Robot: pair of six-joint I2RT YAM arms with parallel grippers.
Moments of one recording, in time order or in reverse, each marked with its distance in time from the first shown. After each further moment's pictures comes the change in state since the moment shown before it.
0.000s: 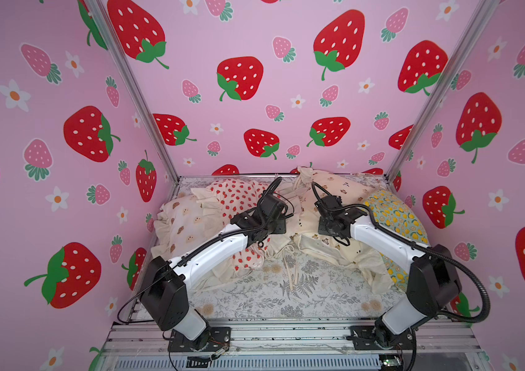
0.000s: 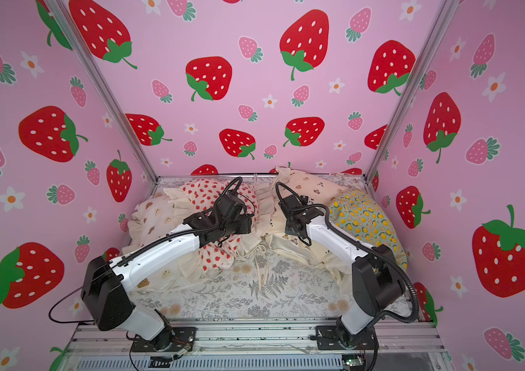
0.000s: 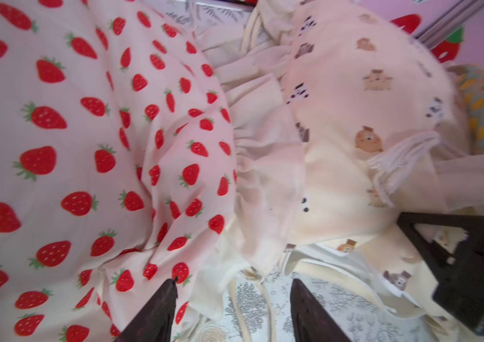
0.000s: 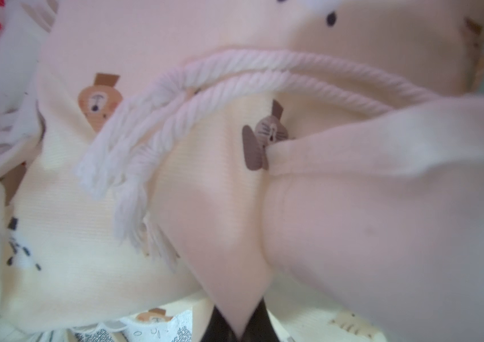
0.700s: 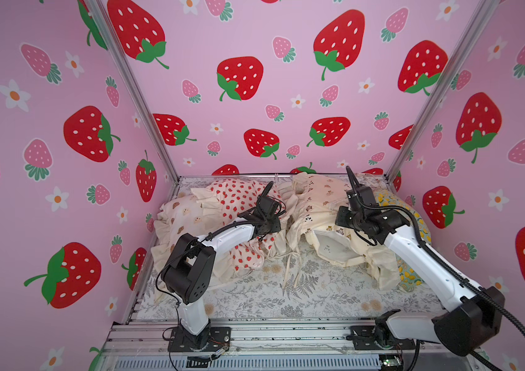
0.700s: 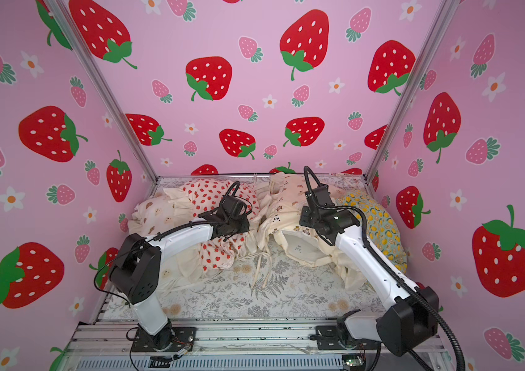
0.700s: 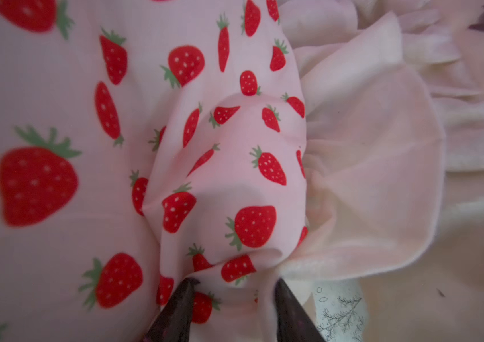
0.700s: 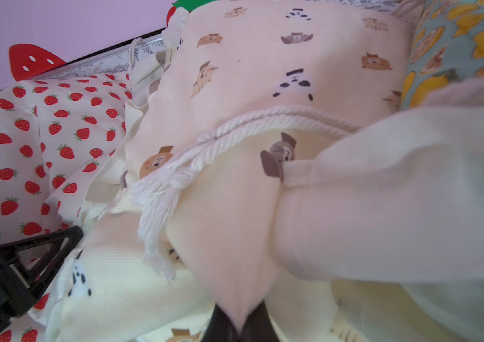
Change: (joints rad) left arm 0.161 0.233 -0.086 0.179 0.117 -0.087; right arm -0.103 -0.285 -0.011 0.005 -0.167 -0.098
